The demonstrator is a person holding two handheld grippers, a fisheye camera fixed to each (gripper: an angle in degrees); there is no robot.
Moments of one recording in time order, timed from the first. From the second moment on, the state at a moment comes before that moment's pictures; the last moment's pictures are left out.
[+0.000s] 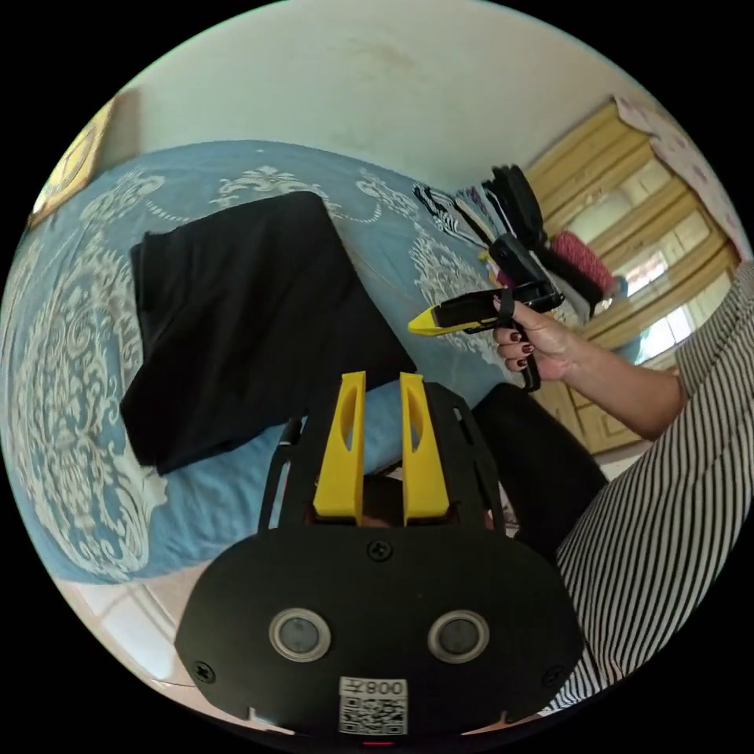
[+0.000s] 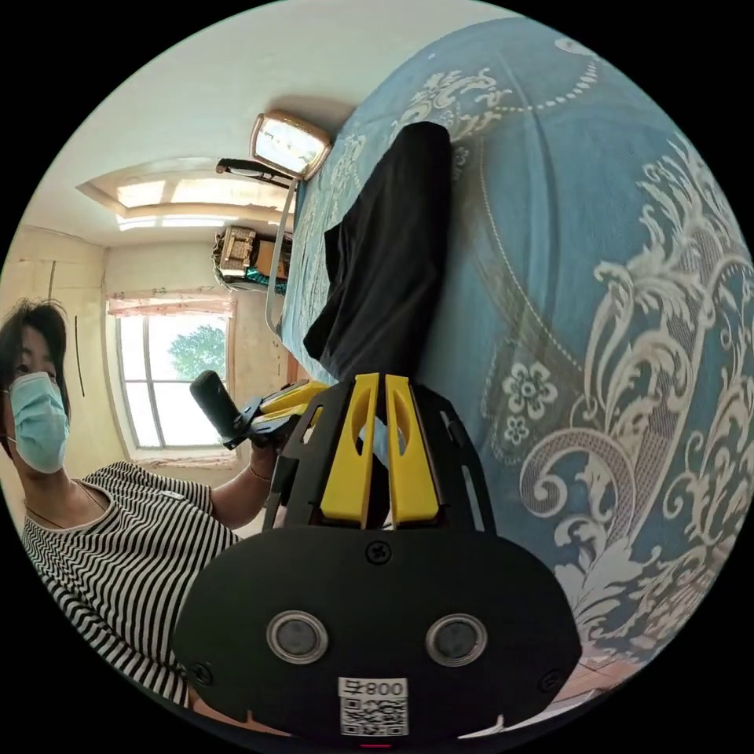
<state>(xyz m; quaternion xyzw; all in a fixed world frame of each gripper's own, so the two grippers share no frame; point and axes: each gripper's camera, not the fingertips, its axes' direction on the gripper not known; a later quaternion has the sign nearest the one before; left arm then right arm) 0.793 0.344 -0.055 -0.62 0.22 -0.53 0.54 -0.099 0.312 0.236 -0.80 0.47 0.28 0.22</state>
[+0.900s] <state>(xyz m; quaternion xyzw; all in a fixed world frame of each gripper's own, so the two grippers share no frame) 0.852 0.228 0.104 -0.72 0.25 -0.28 0.58 -0.148 0.241 0.100 -0.69 0.50 0.44 0.27</state>
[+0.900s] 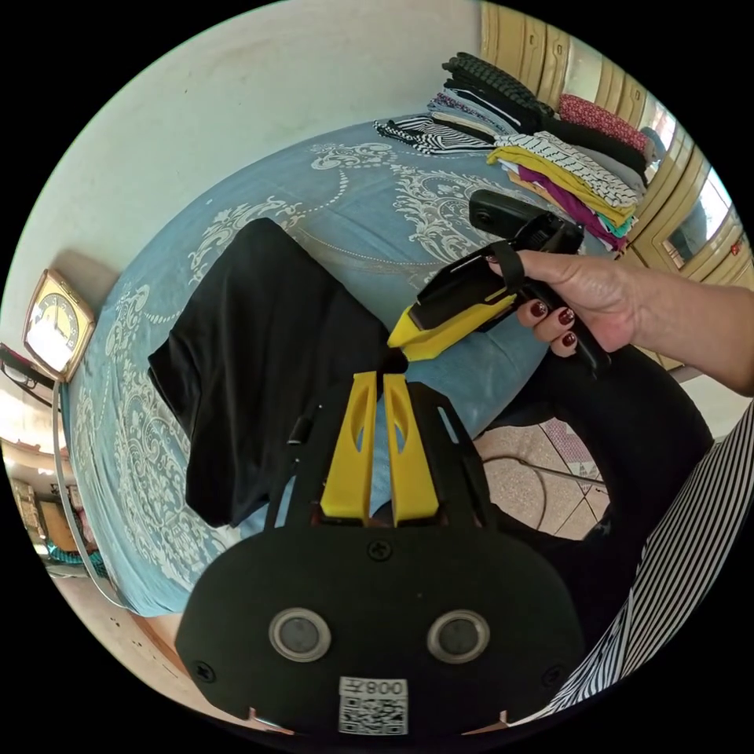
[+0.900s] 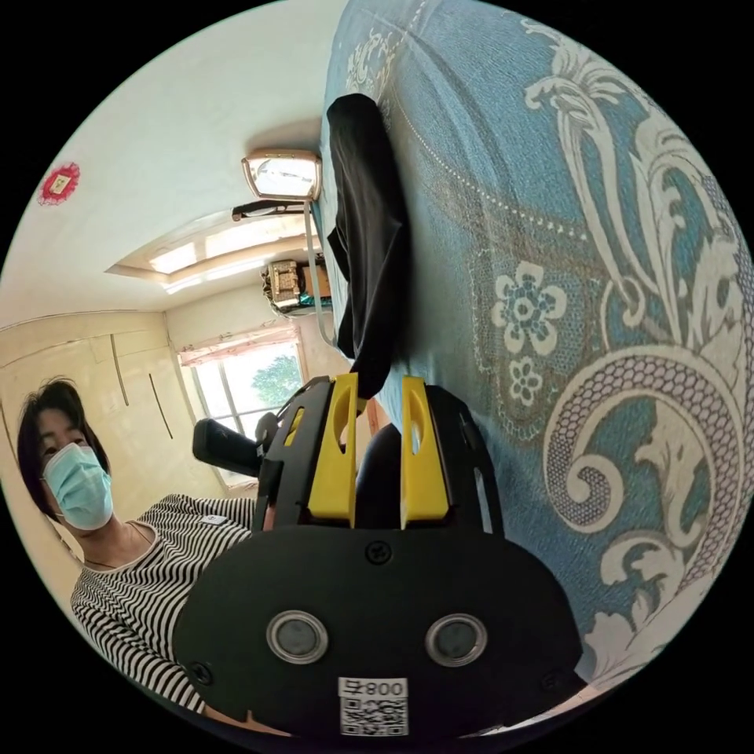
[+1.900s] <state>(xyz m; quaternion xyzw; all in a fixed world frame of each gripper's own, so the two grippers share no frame) 0.815 0.326 -0.083 -0.65 0.13 -0.59 0.45 -0.159 0.222 0.014 -0.66 0.52 0.47 0.28</state>
